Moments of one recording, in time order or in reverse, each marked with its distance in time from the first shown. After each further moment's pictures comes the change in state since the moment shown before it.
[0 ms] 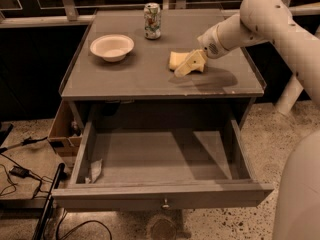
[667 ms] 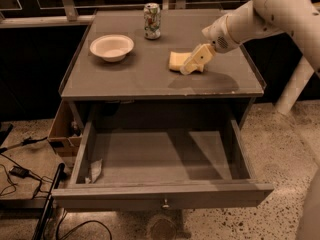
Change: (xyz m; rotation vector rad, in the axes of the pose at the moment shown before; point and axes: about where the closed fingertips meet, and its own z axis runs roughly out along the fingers) arm -0.014 0.018 -0.046 0.005 -0.002 -0.059
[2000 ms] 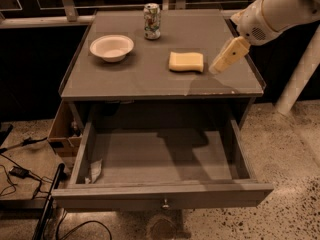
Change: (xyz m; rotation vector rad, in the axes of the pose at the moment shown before) arm 0.017 0.012 -0.100 0.104 0.126 -0.107
